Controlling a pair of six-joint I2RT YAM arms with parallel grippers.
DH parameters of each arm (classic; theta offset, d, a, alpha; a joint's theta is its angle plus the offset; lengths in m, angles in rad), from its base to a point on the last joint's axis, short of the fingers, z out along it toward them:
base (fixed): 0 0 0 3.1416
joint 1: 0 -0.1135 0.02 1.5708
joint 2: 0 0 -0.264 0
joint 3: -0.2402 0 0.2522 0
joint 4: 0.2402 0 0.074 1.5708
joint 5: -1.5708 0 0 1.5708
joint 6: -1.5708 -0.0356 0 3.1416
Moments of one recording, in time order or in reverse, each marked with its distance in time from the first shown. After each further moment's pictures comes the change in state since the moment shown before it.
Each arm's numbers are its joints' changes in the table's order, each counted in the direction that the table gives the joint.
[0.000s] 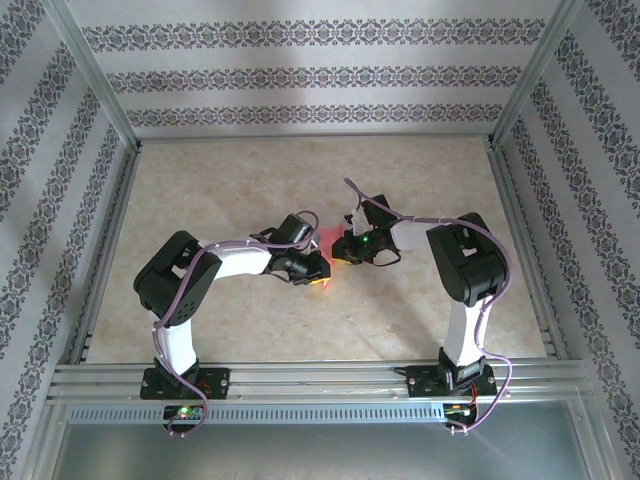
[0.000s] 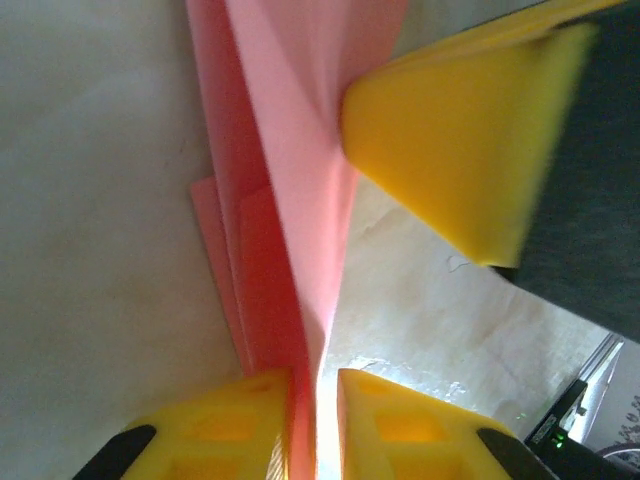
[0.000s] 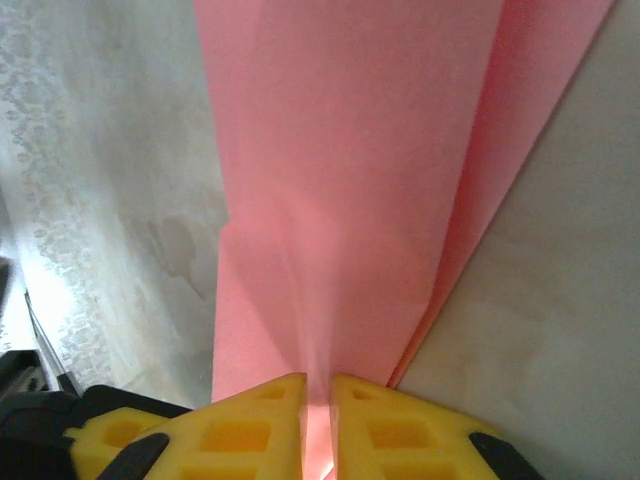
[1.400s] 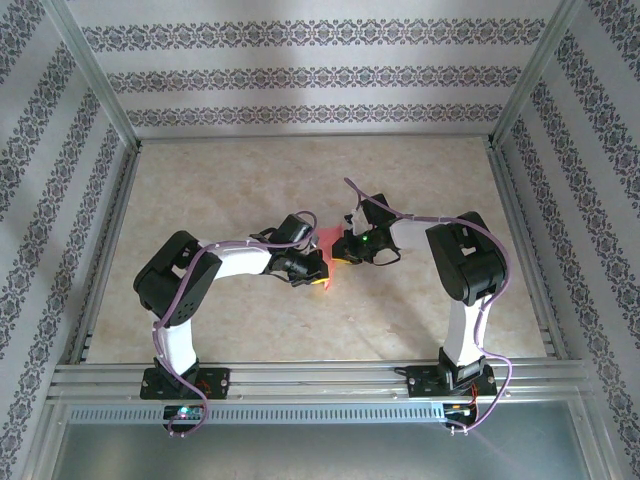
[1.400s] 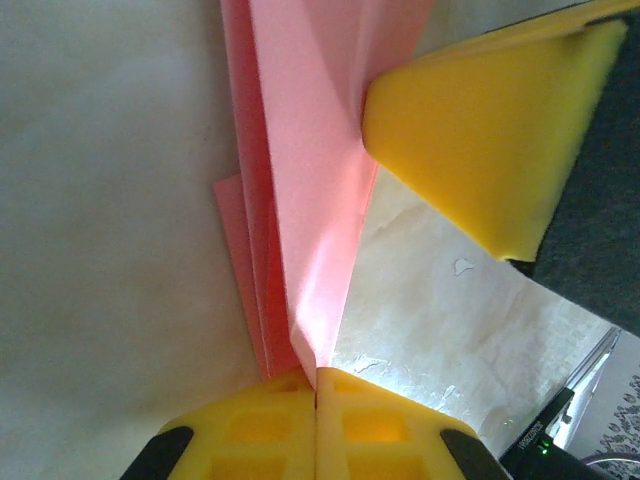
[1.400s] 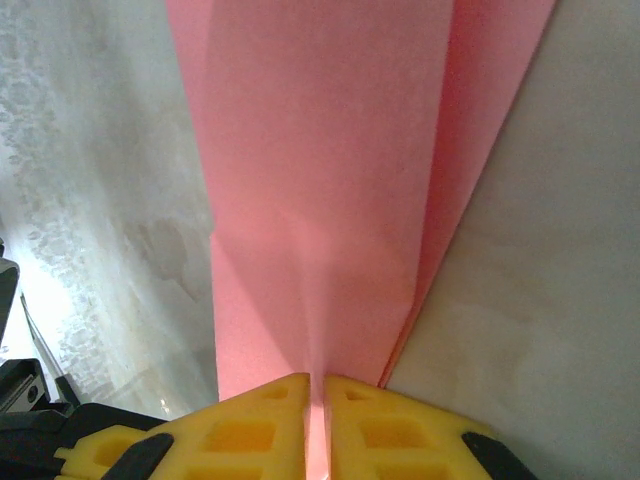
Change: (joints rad) left arm 0.001 0.014 0.000 0.003 -0.008 0.046; right arm 0.000 0.008 -0.018 0.032 -0.009 -0.001
